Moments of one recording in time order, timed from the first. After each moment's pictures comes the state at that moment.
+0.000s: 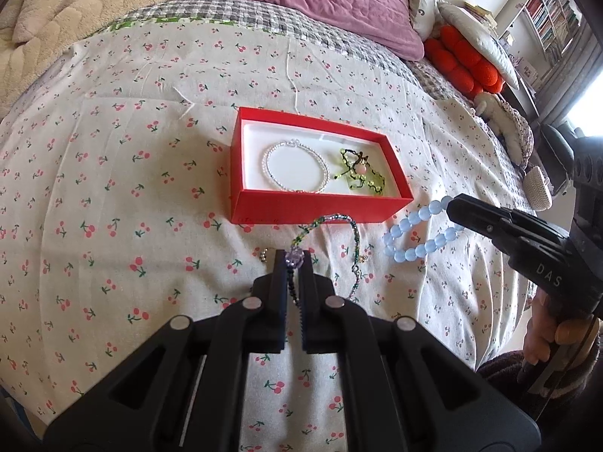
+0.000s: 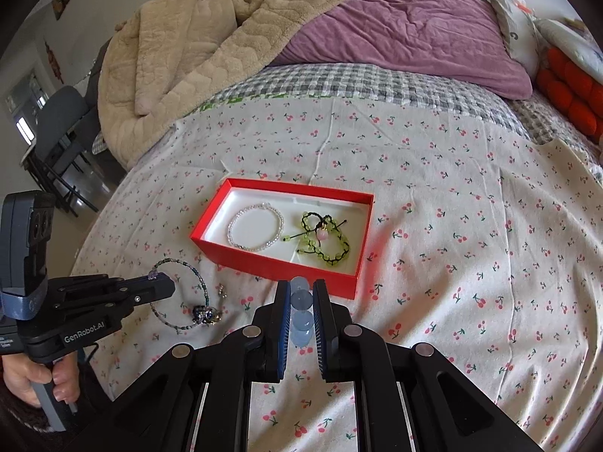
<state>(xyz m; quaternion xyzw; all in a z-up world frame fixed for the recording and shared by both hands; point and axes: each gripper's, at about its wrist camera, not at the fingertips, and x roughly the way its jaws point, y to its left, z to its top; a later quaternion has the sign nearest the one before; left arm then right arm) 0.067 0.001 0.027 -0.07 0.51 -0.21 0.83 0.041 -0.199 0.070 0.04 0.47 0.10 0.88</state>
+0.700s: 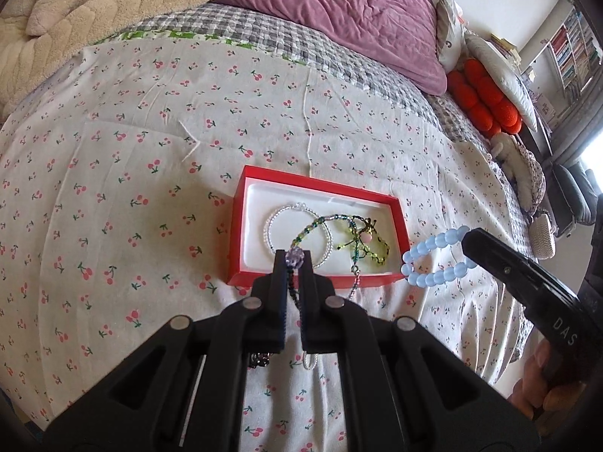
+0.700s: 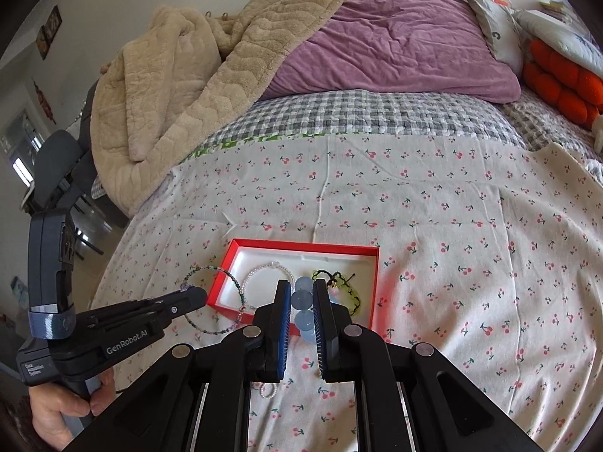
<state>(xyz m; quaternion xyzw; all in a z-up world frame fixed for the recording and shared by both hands) 0.116 -0.010 0.039 -0.11 0.51 -0.17 0.83 0.074 -0.197 0.096 0.10 0.44 0.08 0.89</state>
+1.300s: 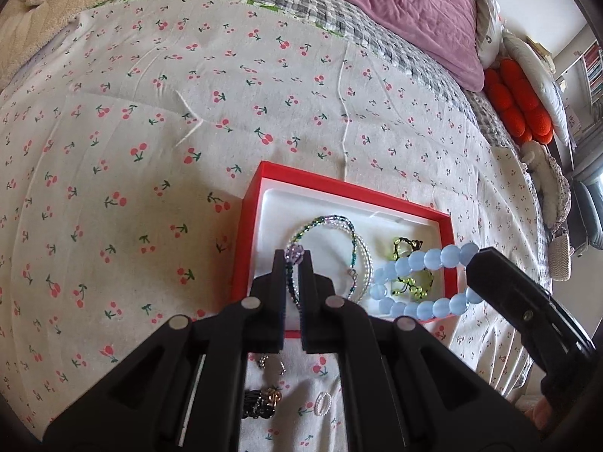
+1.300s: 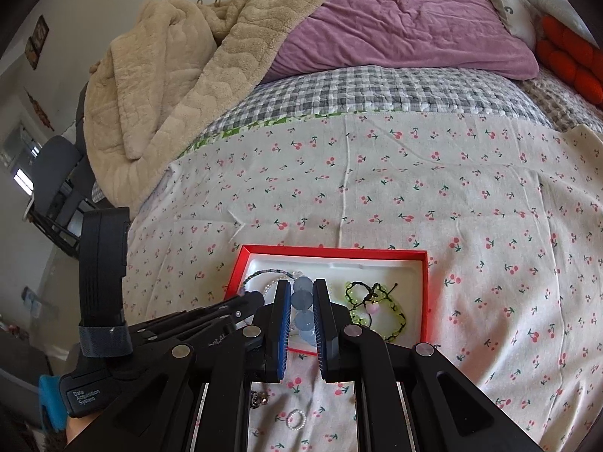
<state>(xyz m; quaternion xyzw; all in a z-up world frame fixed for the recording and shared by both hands) 0.157 -0.023 -0.006 -0.12 0.55 -0.13 0.81 0.119 -0.170 0.064 0.13 0.47 0.10 0.87</state>
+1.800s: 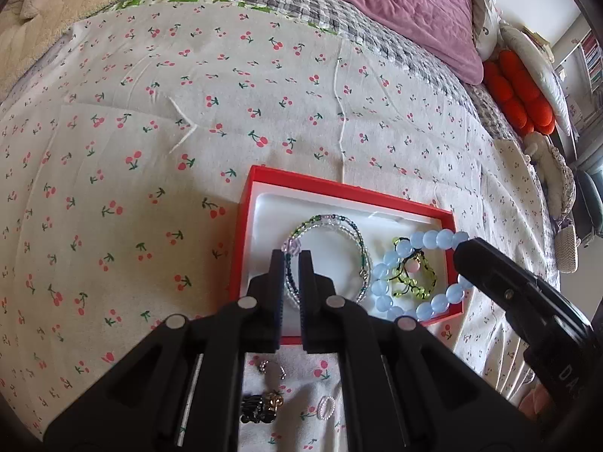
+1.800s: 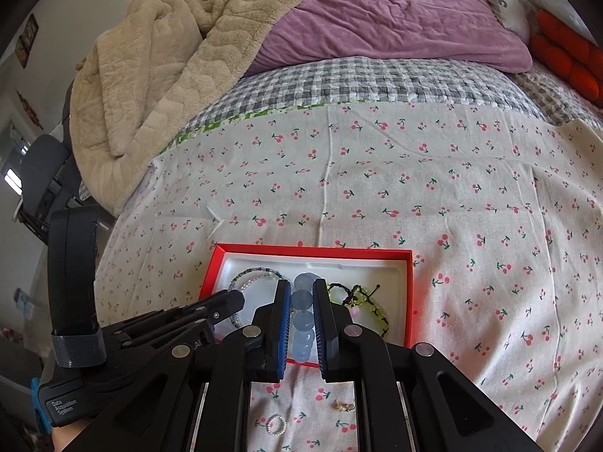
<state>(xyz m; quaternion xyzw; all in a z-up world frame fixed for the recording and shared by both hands) 0.159 -0.029 -0.004 -0.10 0.55 -0.13 0.82 0.128 -0.183 0.052 0.12 0.48 0.07 0.87</state>
